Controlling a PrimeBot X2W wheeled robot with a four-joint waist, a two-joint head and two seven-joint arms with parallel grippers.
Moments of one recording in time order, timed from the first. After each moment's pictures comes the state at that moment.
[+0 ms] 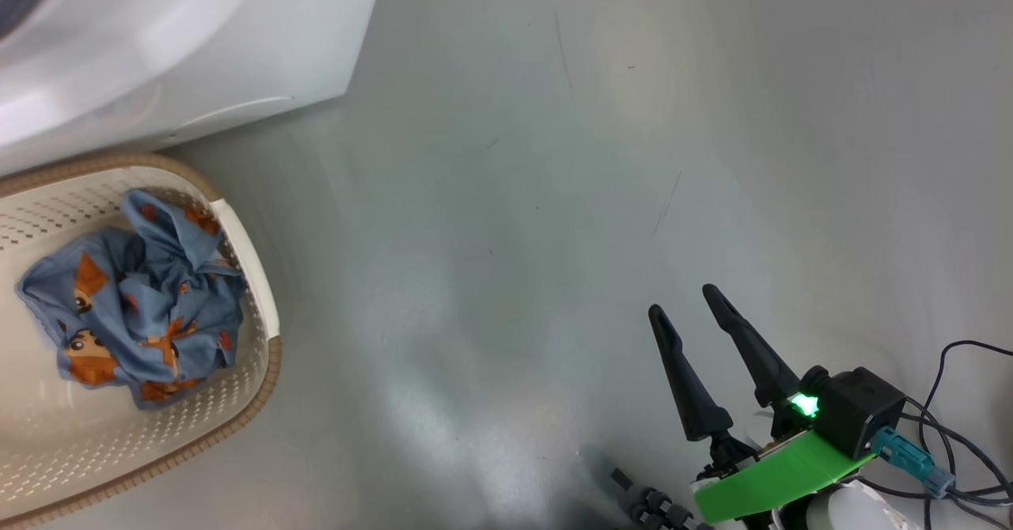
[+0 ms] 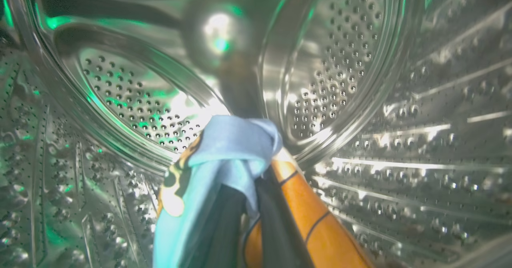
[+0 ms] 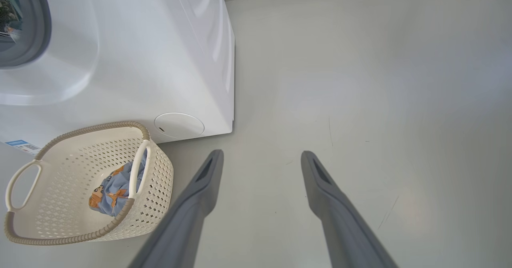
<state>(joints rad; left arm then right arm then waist) -1.32 0.39 -0.01 0.81 -0.08 0.08 -0.26 -0.12 -0.09 0.23 0.03 0.34 0.13 -0.26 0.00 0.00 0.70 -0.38</state>
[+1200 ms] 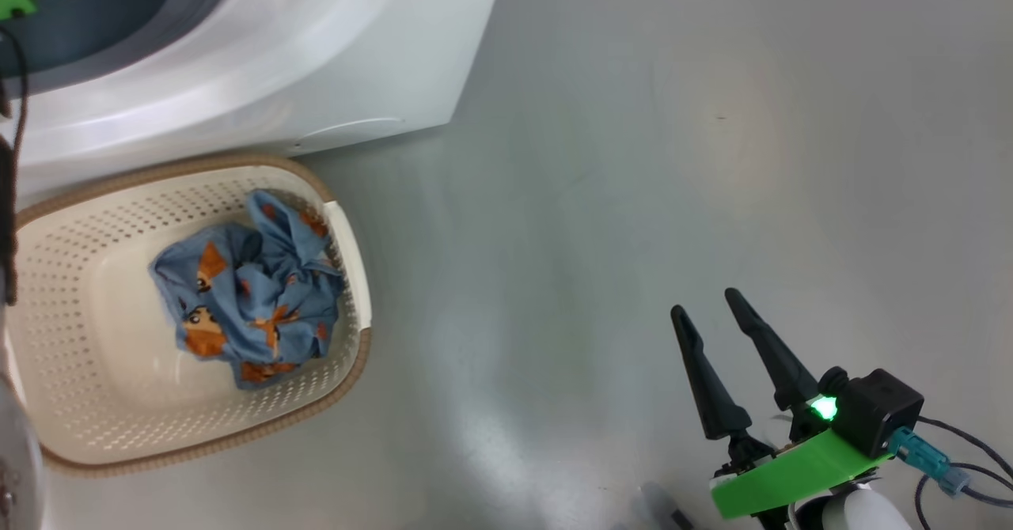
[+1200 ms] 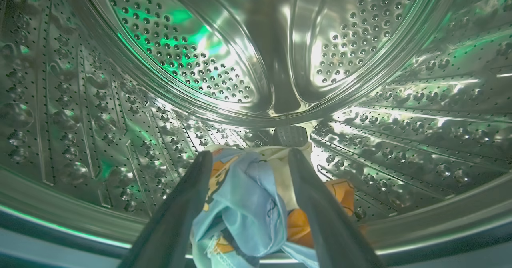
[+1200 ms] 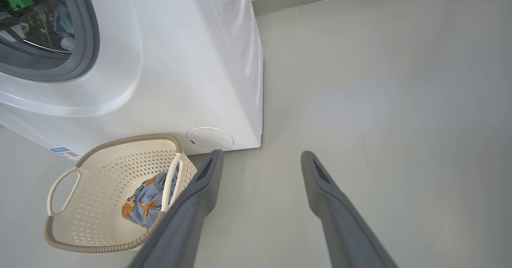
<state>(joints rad) -1.42 0.23 -0.06 1.23 -0.12 0.12 -0.25 -0.11 -0.10 0.20 0.05 0.35 0.13 -0.26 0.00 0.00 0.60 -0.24</state>
